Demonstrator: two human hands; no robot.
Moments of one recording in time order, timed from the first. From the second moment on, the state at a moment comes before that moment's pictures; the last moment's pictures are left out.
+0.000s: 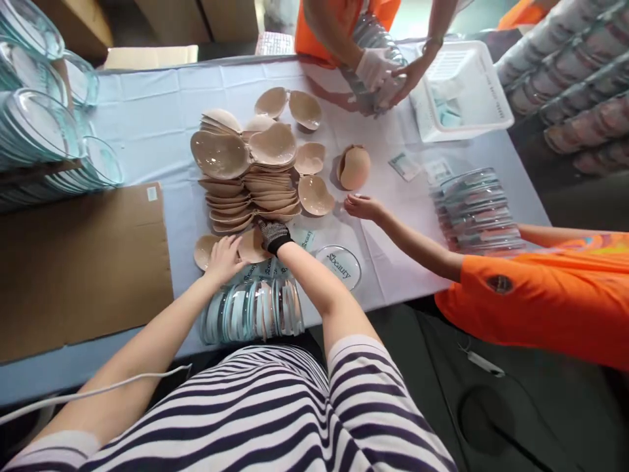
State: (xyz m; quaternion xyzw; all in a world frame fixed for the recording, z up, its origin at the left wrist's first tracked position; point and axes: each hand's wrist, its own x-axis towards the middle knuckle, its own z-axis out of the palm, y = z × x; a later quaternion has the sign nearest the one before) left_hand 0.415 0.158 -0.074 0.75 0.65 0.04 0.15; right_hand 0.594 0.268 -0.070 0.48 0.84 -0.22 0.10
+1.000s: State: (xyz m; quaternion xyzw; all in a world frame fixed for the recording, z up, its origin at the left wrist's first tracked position) left_hand 0.385 0.170 0.031 0.84 0.48 0.10 0.24; right_hand 0.619 0.242 0.062 0.31 0.91 -0.29 0.03
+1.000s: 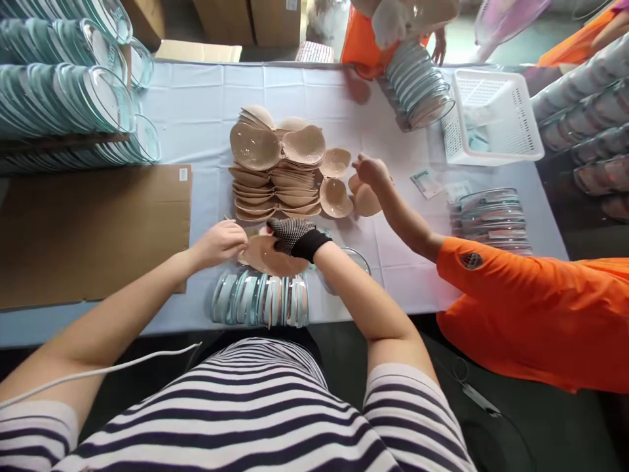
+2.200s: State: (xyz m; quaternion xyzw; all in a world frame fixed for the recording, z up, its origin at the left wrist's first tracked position) left_hand 0.281 0.029 0.051 0.42 0.32 0.09 0.85; right_hand 0.472 -0.029 0.081 0.52 0.80 -0.24 -0.20
